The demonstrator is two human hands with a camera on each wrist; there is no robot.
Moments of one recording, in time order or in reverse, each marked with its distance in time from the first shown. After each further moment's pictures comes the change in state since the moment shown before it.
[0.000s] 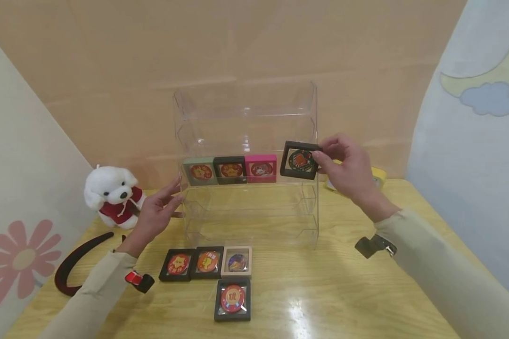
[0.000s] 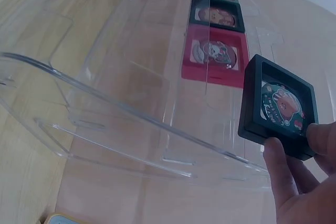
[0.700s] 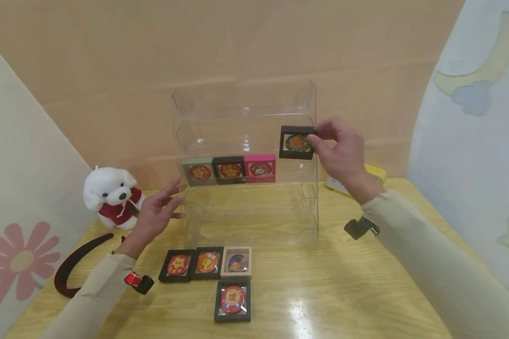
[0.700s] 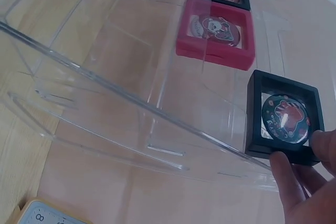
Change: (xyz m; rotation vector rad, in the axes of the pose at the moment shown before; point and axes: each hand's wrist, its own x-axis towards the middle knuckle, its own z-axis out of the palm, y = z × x) left_hand 0.000 0.000 0.001 0.025 0.012 -0.020; right_hand 0.029 0.001 0.010 -0.137 0.139 -0.096
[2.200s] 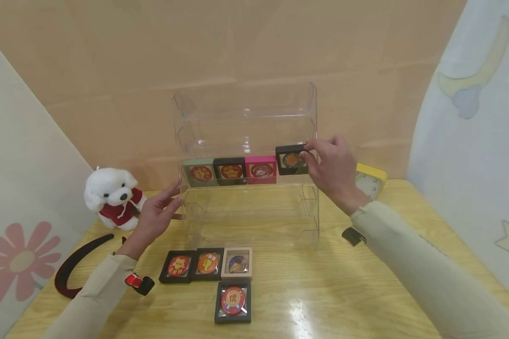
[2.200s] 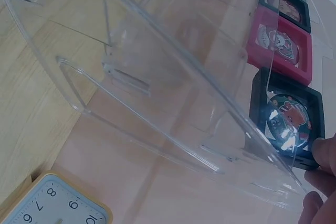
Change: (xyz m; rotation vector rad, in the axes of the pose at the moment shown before) left_hand -0.004 0.036 0.002 0.008 -0.006 -0.004; right_hand -0.019 0.015 0.020 -0.455 0.083 -0.302
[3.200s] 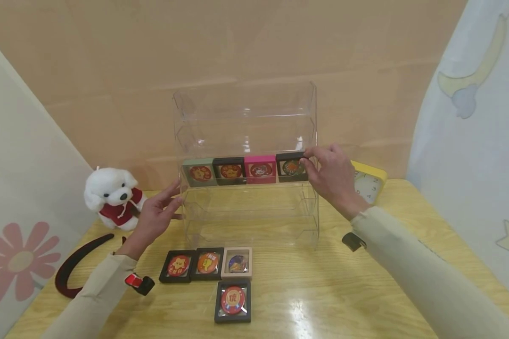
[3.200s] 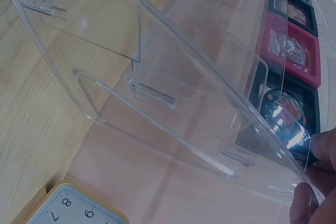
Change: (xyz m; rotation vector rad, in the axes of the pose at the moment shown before) left_hand 0.000 0.001 0.001 0.009 0.002 -0.020; right_hand -0.012 0.008 0.006 0.044 -0.060 0.027
